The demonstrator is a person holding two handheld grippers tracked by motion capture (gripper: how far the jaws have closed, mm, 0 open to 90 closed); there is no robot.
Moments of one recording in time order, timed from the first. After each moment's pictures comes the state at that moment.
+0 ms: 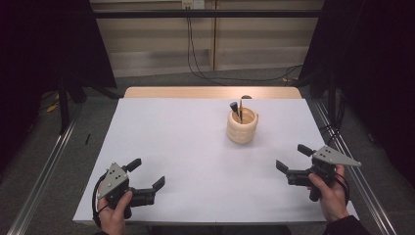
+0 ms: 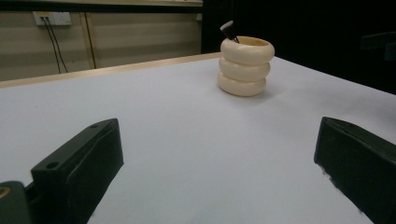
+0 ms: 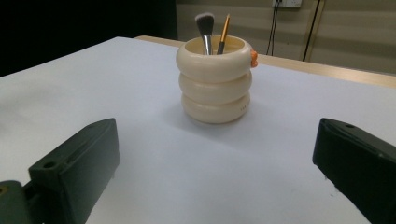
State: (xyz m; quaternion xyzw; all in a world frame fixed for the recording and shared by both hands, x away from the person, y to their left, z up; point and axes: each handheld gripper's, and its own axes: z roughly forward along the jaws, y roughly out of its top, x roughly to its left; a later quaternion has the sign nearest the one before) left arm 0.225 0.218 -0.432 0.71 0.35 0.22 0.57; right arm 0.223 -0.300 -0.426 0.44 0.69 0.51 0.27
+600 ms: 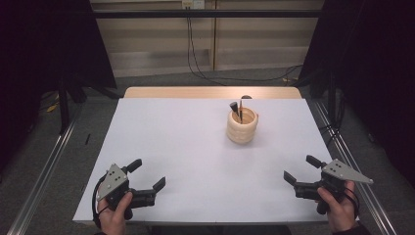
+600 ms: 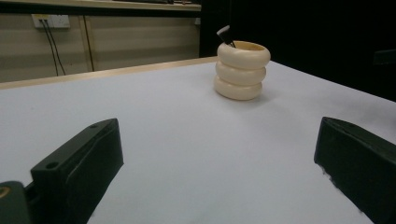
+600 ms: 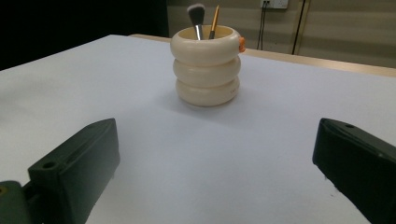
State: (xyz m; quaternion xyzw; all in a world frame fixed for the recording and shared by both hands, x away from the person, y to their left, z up) left arm 0.221 0.217 -0.430 0.70 0.35 0.22 0.58; right arm 0.191 -0.312 -0.436 0.45 0.67 0.51 0.29
